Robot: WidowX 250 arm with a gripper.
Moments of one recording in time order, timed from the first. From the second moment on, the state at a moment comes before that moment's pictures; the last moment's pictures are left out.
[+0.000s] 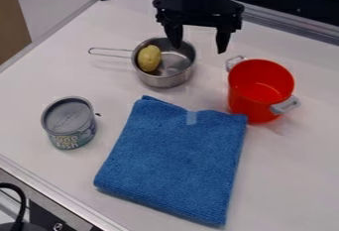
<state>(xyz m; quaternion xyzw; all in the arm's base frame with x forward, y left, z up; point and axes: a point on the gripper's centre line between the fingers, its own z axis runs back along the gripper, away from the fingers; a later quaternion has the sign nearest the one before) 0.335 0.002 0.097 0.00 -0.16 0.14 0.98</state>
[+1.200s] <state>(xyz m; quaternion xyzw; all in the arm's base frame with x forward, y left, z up) 0.354 0.077 0.082 0.02 -0.16 0.16 0.98</state>
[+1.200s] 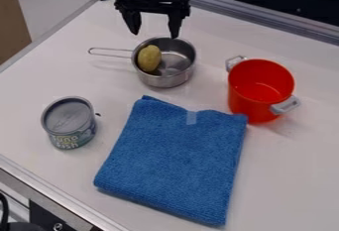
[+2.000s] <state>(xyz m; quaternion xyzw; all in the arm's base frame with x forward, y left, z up) 0.359 0.081 0.058 0.02 -0.13 0.14 0.98</state>
